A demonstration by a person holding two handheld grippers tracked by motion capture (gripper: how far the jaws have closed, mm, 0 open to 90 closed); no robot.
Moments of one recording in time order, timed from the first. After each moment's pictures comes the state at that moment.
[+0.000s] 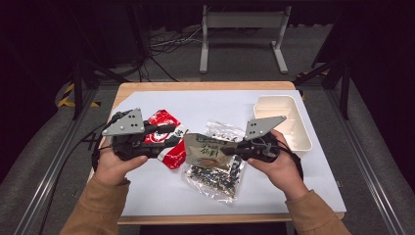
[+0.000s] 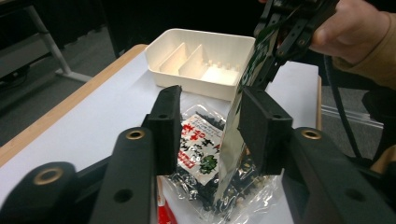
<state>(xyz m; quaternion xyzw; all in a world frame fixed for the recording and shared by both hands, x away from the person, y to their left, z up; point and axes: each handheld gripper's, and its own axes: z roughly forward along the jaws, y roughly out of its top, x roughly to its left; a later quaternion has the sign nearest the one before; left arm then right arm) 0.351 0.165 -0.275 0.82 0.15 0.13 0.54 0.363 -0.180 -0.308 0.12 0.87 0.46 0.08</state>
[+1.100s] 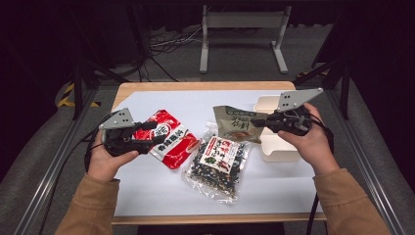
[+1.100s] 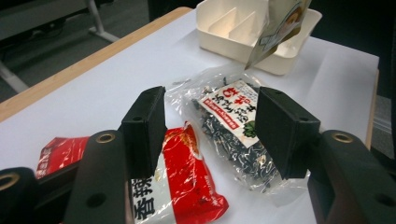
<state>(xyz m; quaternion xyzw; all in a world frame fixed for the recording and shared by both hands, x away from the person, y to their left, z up) 0.378 0.199 -0.310 0.82 0.25 0.14 0.50 0.403 -0.252 -0.263 0.14 0.87 0.44 0.16</state>
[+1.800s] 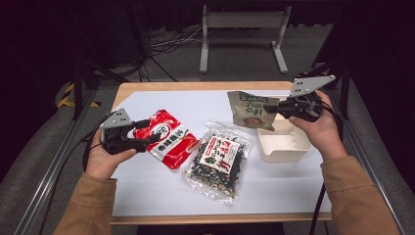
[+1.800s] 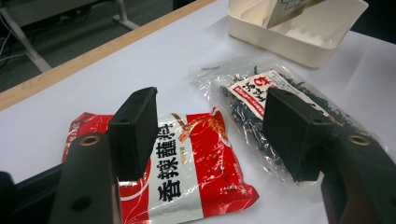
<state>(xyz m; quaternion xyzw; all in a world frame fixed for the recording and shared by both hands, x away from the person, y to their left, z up) 0.390 0.210 -0.328 0.81 0.29 0.16 0.48 0.437 -0.287 -0.258 0.16 0.87 0.43 0.19</state>
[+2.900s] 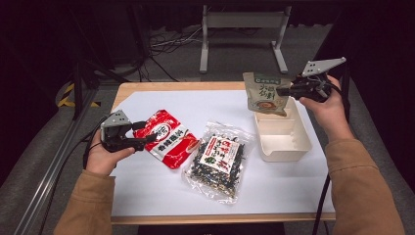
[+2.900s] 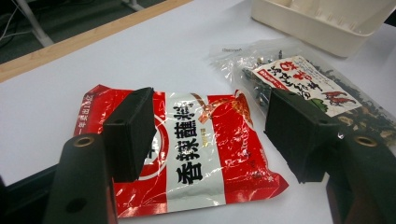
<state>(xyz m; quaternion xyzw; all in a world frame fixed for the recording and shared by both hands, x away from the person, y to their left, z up) 0.405 0.224 -0.351 0.81 0.32 0.15 0.47 0.494 -0.333 -0.257 0.22 0.85 0.43 0.19</state>
